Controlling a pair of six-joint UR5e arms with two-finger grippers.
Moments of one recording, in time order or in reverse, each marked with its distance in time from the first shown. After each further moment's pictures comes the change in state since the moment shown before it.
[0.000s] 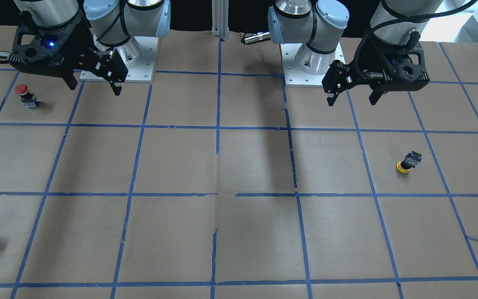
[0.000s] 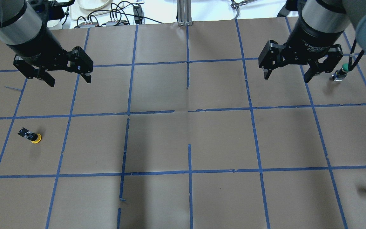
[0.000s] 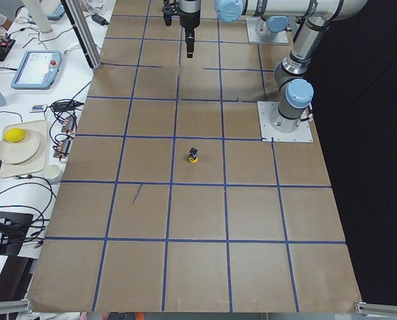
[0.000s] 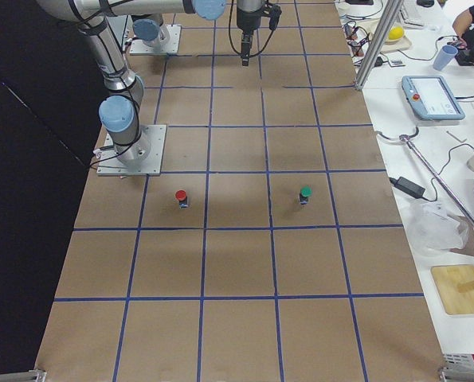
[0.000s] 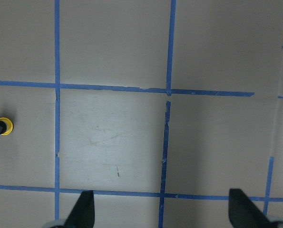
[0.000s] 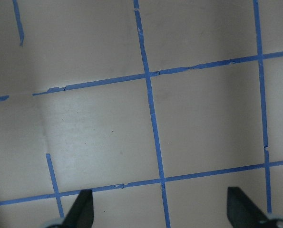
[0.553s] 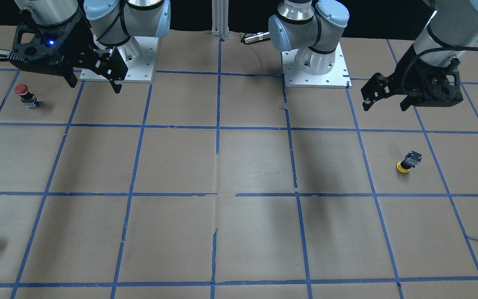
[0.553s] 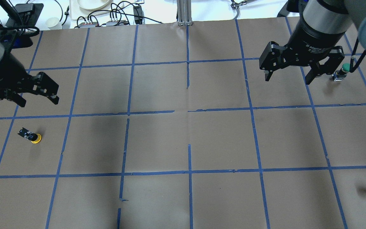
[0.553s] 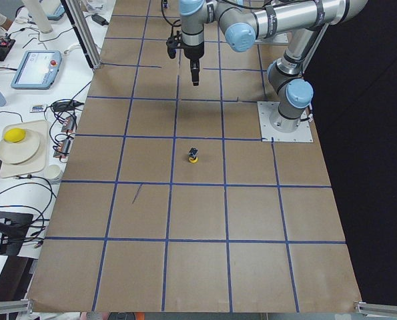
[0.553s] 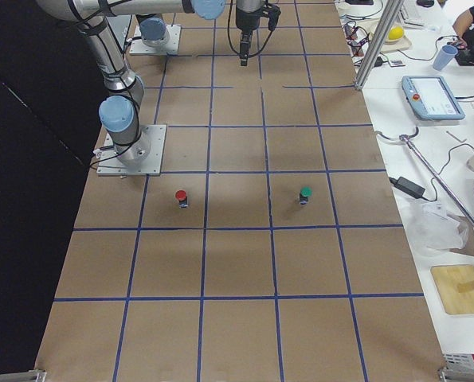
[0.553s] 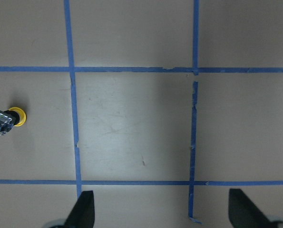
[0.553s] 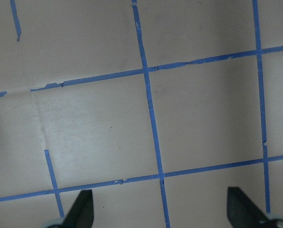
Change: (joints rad) left arm 0.285 0.026 -0.126 0.029 0.003 0.325; right arm -0.002 -0.005 -0.001 0.019 0.002 0.004
